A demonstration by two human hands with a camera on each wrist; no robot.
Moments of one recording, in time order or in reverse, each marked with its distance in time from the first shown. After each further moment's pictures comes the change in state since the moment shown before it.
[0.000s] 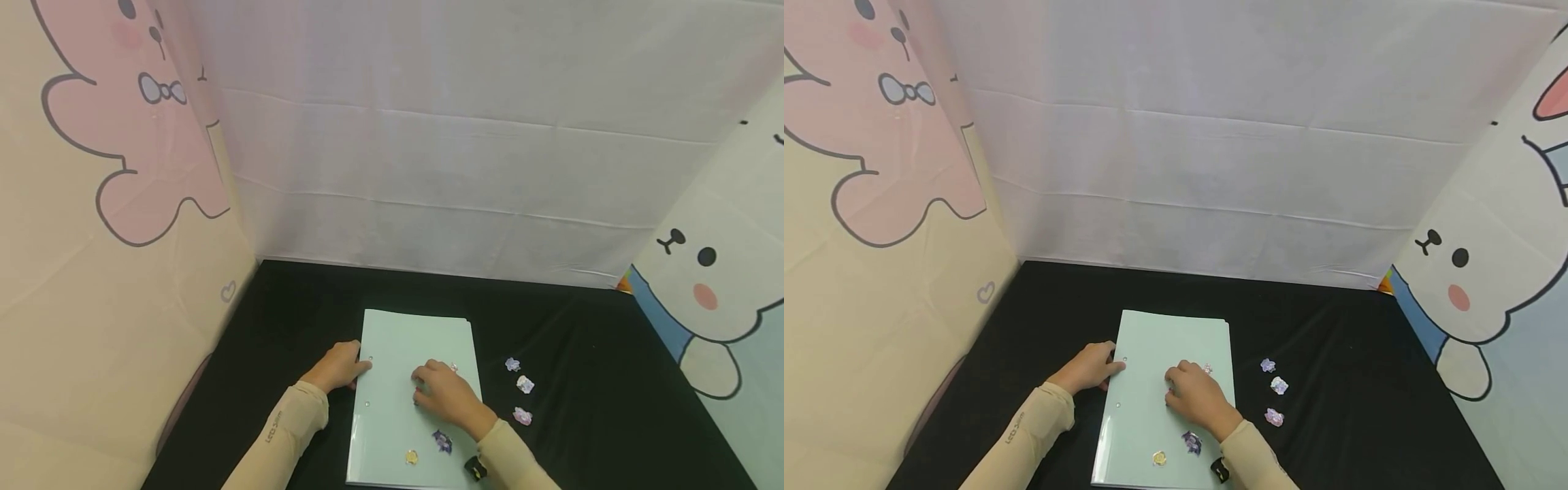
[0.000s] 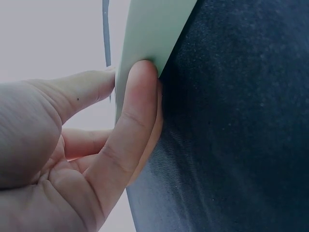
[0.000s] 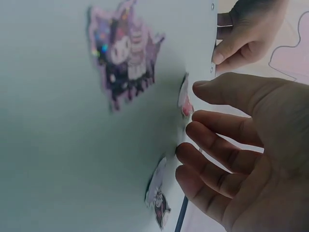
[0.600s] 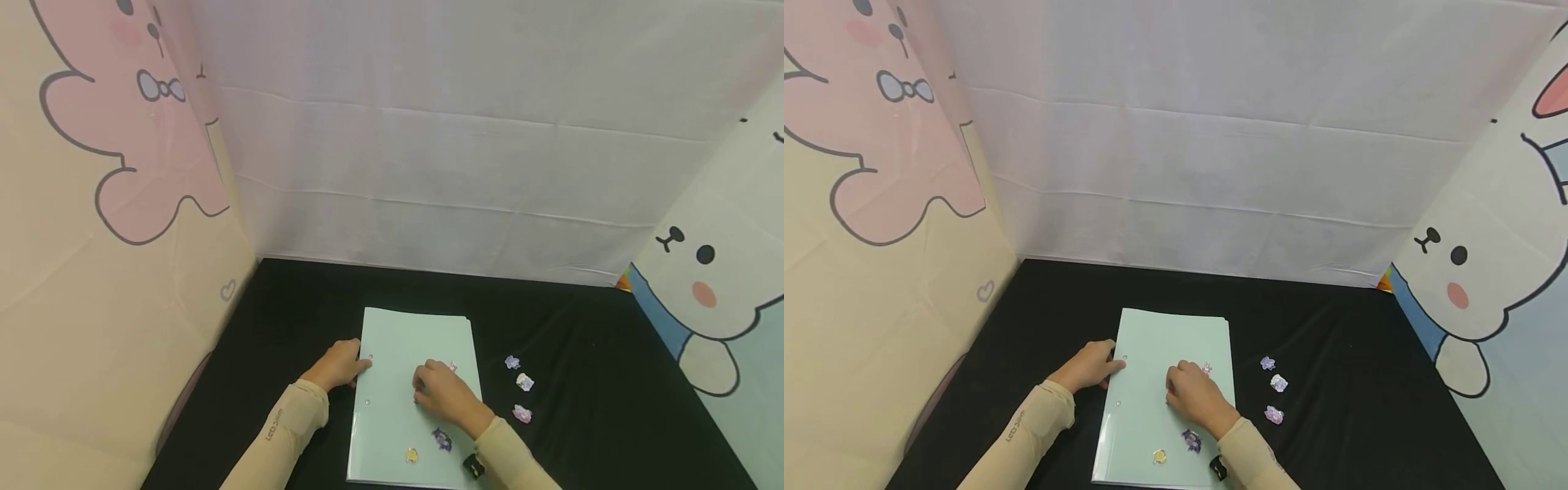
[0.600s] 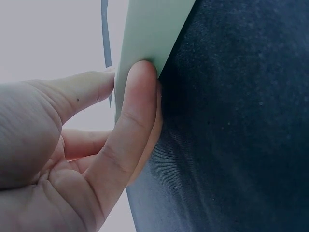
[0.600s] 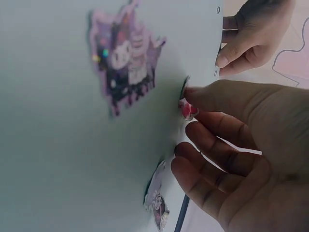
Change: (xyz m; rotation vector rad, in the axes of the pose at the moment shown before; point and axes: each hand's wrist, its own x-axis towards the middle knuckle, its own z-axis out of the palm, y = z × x) left_hand -0.001 0.003 -0.001 0.003 -0.008 0.003; right_hand 0.002 0.001 0.004 -0.017 -0.024 -0.033
